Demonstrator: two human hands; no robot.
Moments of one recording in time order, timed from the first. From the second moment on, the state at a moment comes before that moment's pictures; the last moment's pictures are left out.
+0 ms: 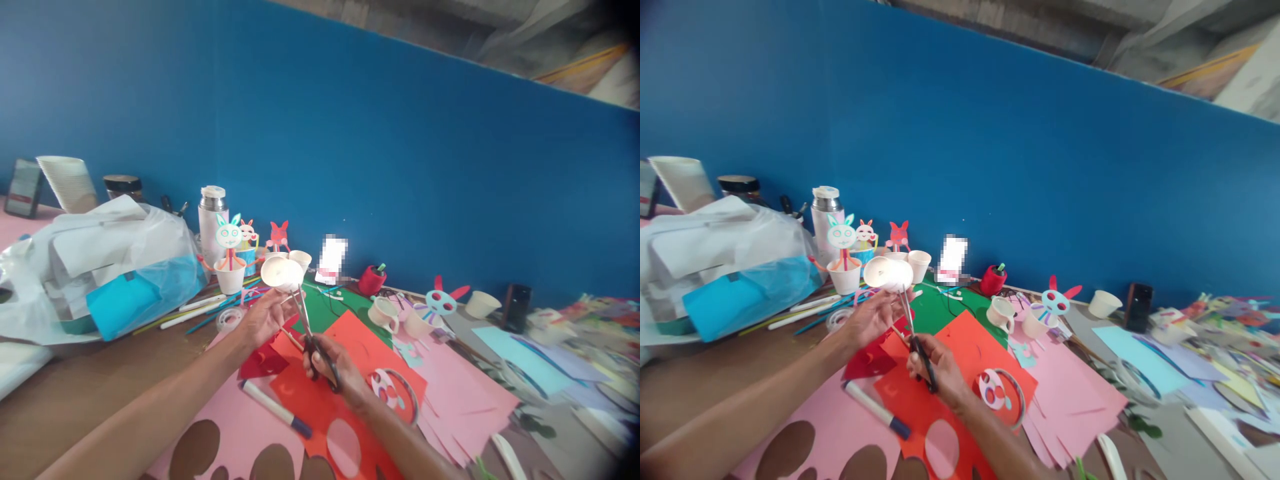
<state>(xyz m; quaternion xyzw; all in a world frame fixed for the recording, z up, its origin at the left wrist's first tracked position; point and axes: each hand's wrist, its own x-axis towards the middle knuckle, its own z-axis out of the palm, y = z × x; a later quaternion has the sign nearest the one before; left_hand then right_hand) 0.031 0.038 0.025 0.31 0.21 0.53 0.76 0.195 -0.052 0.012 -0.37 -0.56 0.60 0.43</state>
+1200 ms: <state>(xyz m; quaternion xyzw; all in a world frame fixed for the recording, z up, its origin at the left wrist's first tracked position) -0.019 0.061 0.031 0.45 0.20 0.36 0.79 0.242 -0.031 0.021 -0.52 -0.80 -0.02 0.30</state>
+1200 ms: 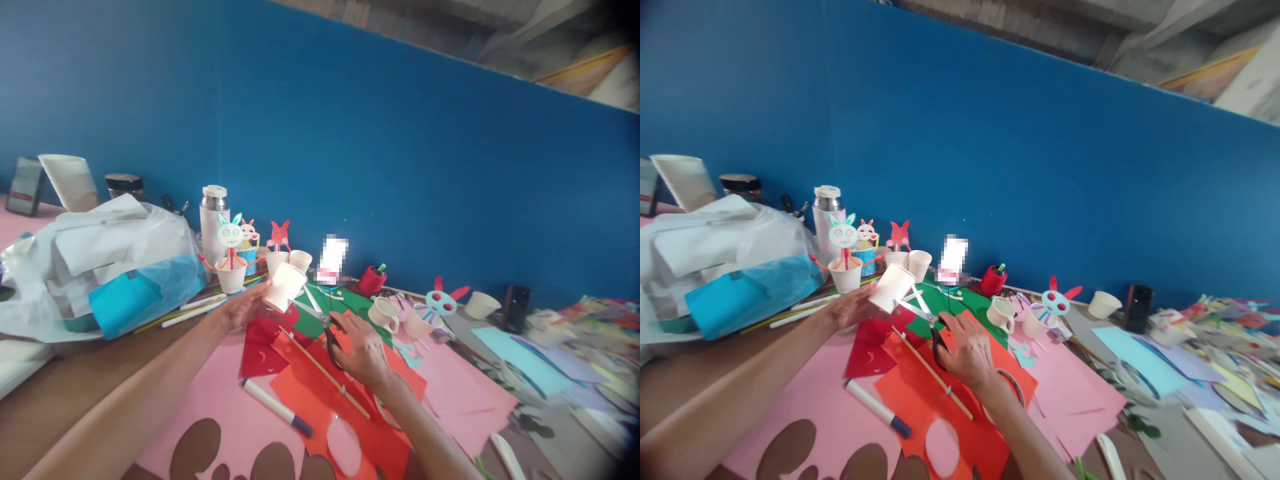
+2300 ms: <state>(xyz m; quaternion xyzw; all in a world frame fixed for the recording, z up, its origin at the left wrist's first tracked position) -0.027 0.062 0.020 0.37 0.06 0.33 0.87 0.246 -0.033 0.026 -0.68 -0.72 0.07 0.12</state>
